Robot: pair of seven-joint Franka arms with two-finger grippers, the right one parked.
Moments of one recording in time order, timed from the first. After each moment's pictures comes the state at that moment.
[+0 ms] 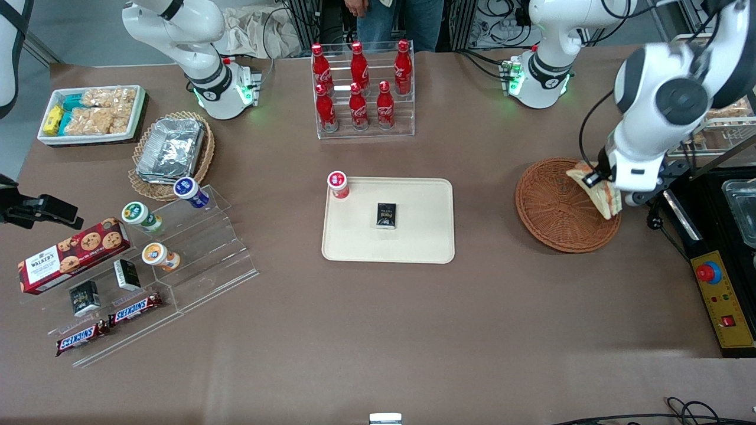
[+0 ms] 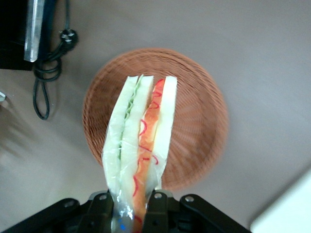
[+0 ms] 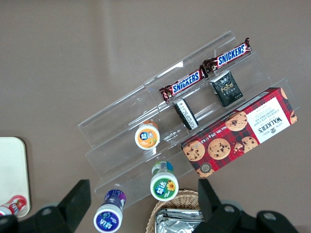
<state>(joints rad) -0.07 -0.16 -0.08 -2.14 0.08 1.83 -0.70</state>
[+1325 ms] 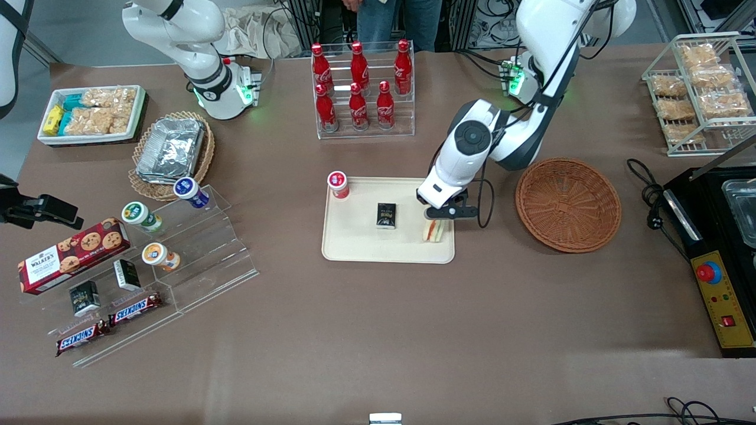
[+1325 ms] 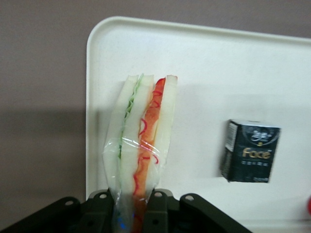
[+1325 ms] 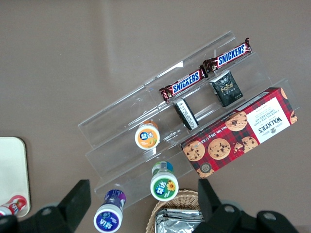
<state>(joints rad) -0.58 0.34 -0.10 -2.14 -0.10 2.51 -0.62</state>
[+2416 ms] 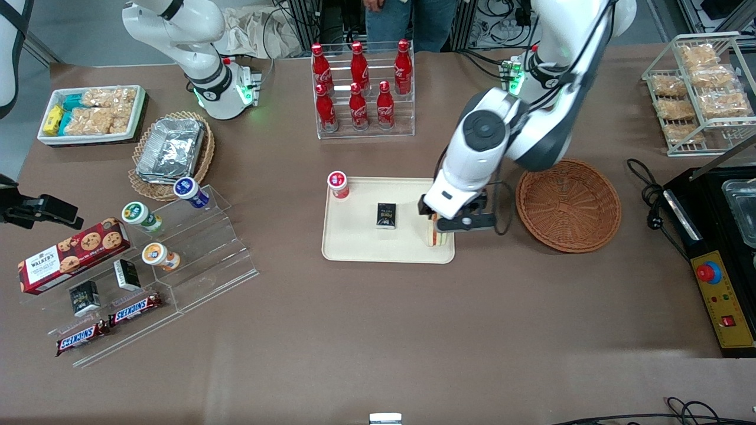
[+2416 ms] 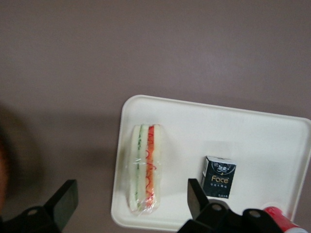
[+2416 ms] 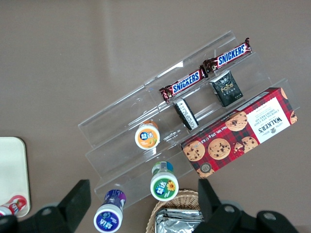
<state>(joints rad) -0.53 0.26 -0.04 -1.76 -0.02 2.06 -0.69</state>
